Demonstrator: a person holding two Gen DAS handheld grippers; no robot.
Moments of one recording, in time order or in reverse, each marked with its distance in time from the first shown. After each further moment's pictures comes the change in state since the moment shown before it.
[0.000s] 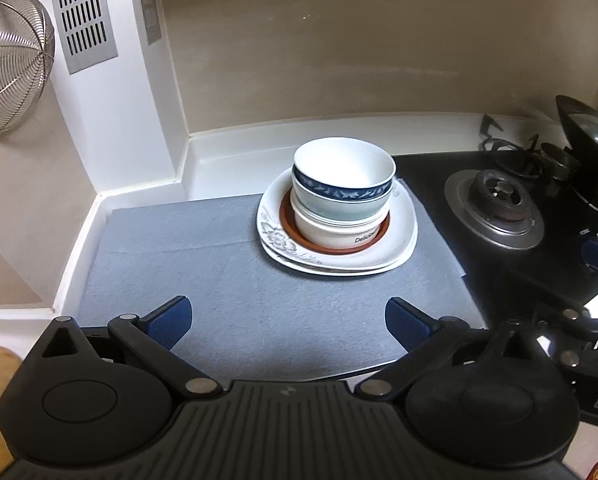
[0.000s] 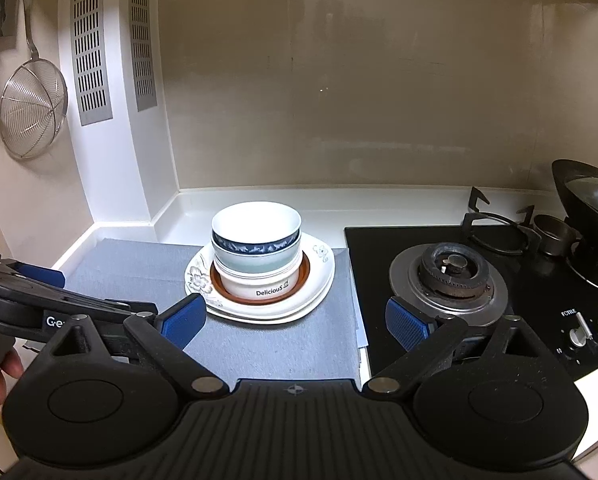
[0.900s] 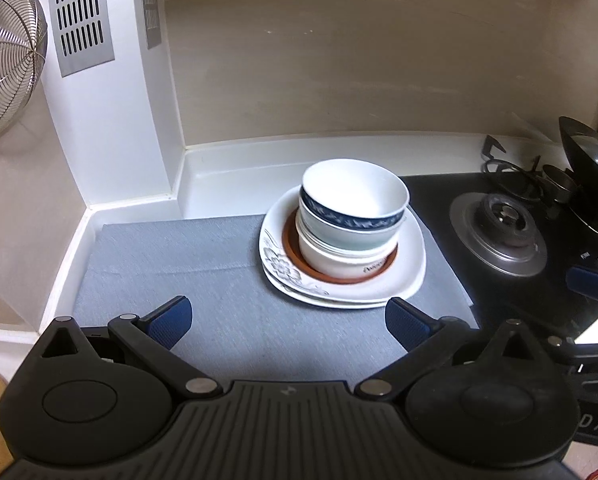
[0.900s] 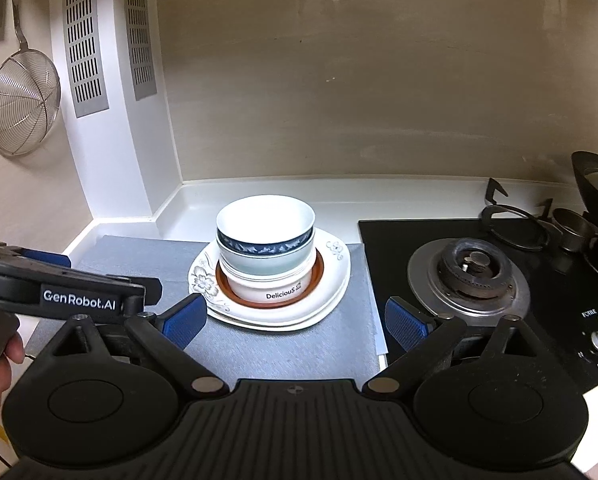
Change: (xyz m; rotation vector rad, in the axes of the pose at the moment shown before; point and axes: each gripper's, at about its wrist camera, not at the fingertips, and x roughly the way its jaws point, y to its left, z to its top) left arm 0.021 0.018 0.015 -0.031 -0.038 -0.047; right arm 0.034 0.009 0.010 0.007 0.040 0.021
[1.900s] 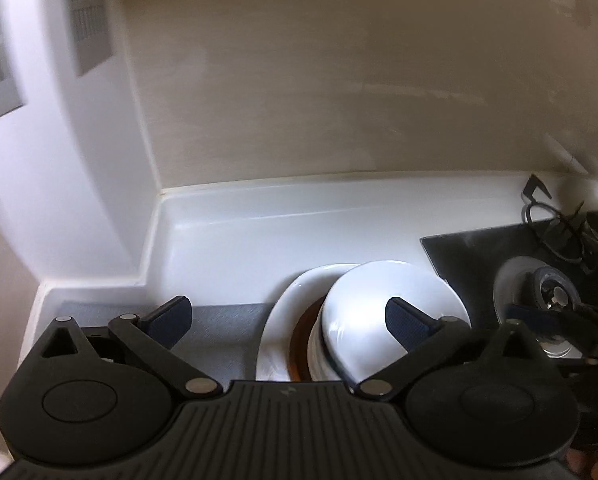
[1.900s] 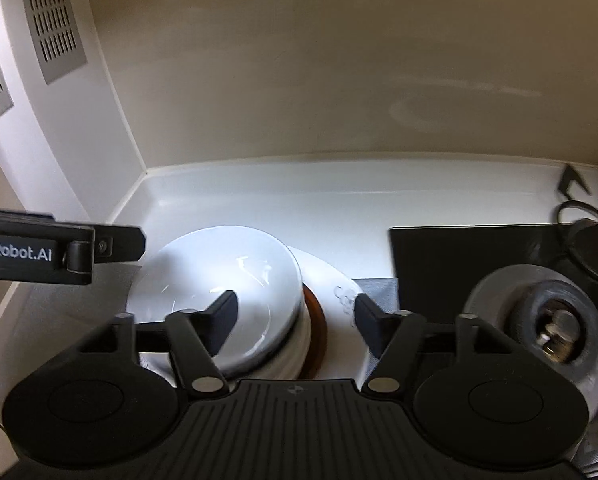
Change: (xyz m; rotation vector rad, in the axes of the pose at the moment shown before) left arm 0.119 0.012 0.118 -0.049 0.029 0.018; right arm 0.190 -0.037 0.086 0.024 0.182 0.088
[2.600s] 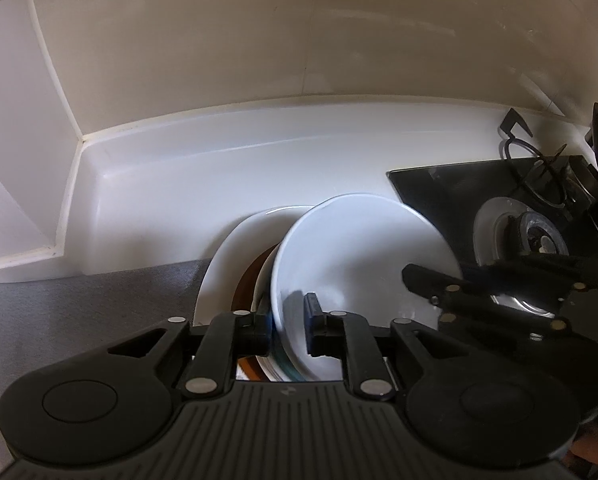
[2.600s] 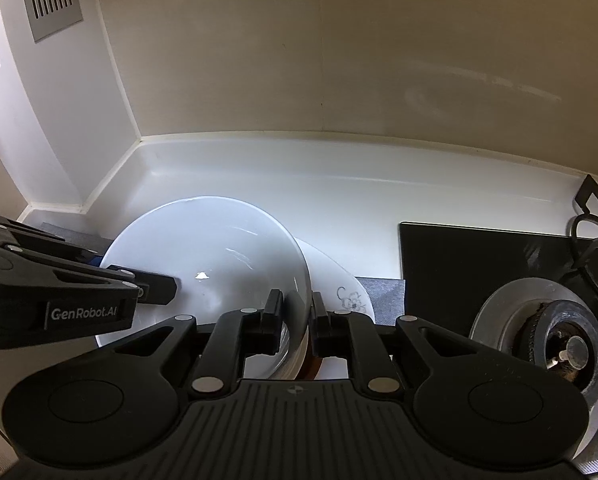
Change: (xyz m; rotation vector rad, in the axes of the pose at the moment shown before) left arm 0.067 -0.028 0.009 0.078 0.237 -0.145; right arm 0.042 0.003 0.012 -0.082 0.093 0.003
